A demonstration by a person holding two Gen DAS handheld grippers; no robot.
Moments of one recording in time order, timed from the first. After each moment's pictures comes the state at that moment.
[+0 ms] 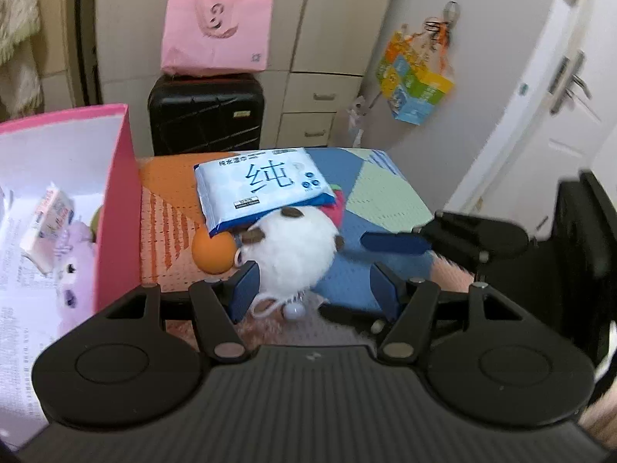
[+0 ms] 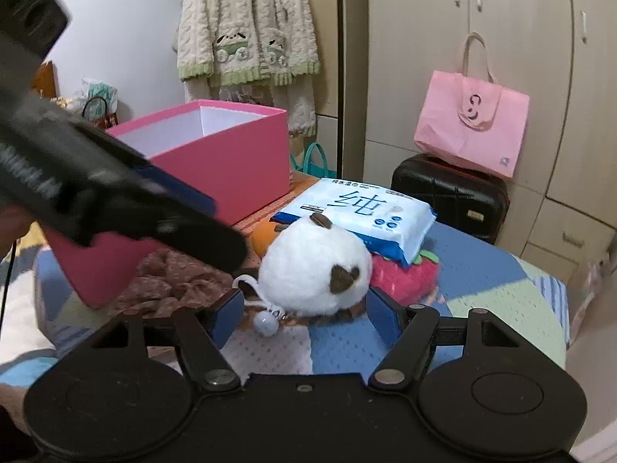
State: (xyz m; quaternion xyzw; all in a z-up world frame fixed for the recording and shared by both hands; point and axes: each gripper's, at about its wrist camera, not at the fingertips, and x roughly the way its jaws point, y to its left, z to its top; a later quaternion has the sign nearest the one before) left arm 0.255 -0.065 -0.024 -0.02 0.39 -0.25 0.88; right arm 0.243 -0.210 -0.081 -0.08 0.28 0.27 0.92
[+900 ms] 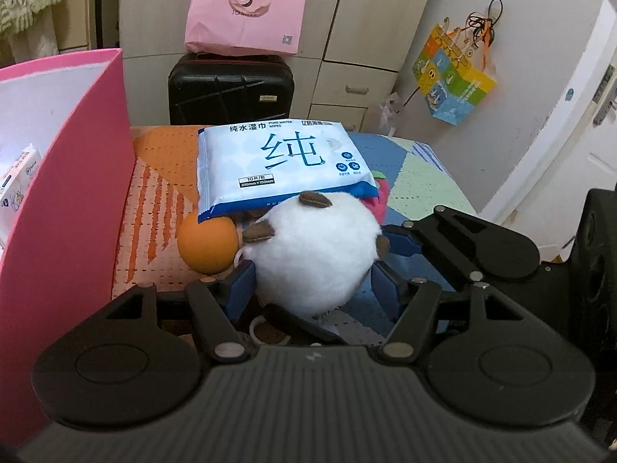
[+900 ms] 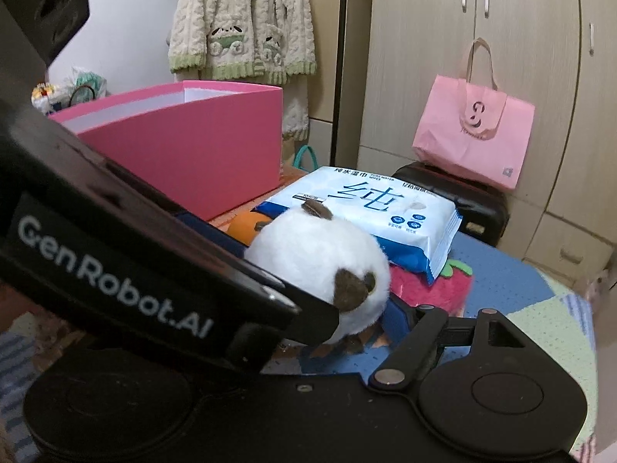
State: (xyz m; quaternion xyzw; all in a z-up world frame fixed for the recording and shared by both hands) left arm 0.284 -0.085 -0.079 -0.03 0.40 -0.21 0.89; right arm 0.269 -0.181 -0.115 -0.11 0.26 0.25 0.93
